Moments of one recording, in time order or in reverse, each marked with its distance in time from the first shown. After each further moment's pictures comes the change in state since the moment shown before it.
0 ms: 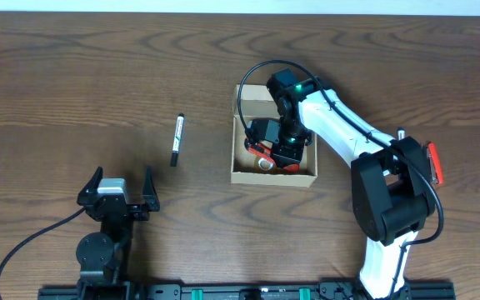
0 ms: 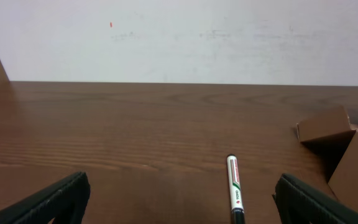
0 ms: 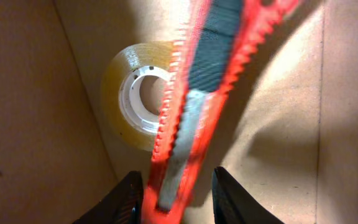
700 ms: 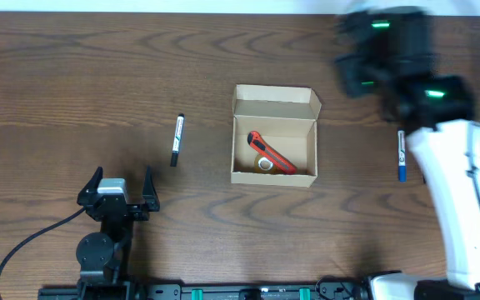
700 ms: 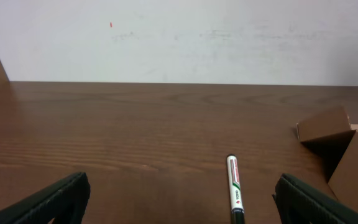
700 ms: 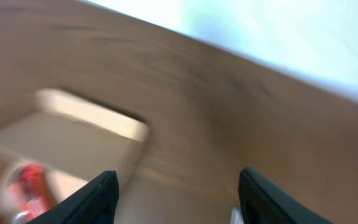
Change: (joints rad) left arm 0.000 0.000 0.000 0.000 0.000 0.000; right arm -0.303 -0.544 0.146 0.175 0.248 0.726
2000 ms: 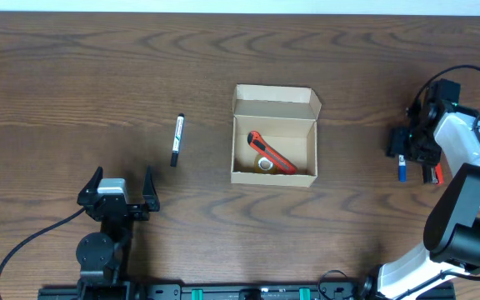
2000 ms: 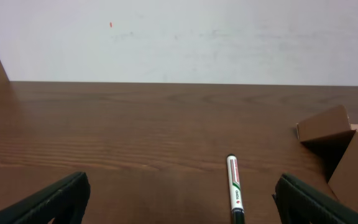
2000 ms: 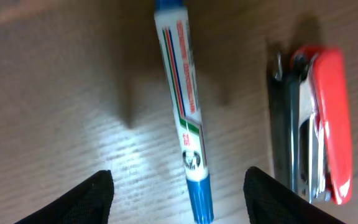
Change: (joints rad) left arm 0.000 0.000 0.000 0.000 0.000 0.000; right arm -0.442 0.327 -0.442 0.111 -0.016 0.117
